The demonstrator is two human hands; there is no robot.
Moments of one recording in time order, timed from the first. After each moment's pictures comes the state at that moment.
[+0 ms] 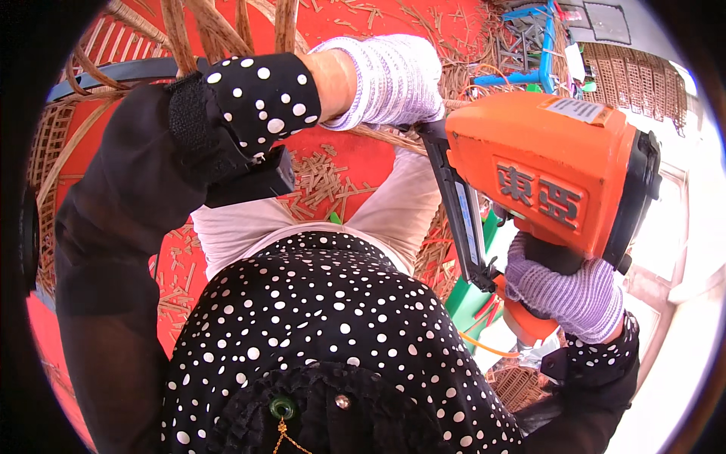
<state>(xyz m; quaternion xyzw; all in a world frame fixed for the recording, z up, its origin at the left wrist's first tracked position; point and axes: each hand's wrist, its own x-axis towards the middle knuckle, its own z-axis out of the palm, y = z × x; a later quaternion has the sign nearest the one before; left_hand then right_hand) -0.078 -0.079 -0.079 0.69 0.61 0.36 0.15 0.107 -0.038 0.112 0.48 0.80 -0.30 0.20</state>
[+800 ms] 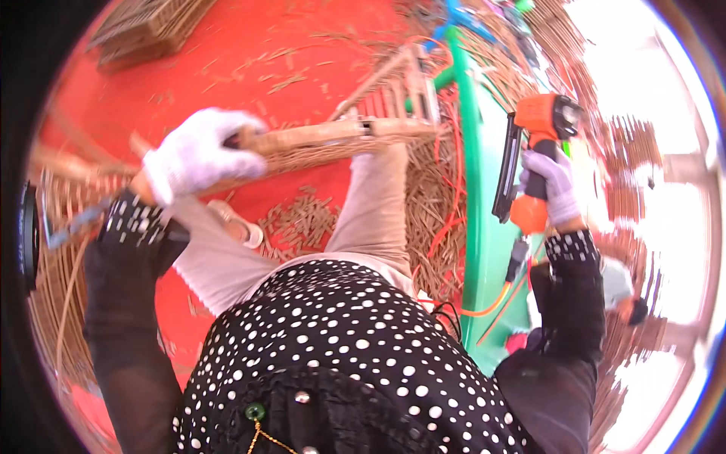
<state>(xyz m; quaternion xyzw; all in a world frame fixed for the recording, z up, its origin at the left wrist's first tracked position) -0.070 -0.105 -0.032 0.59 0.68 0.29 0.32 0.268 0.149 0.042 0.51 0.69 -0.48 -0.20</state>
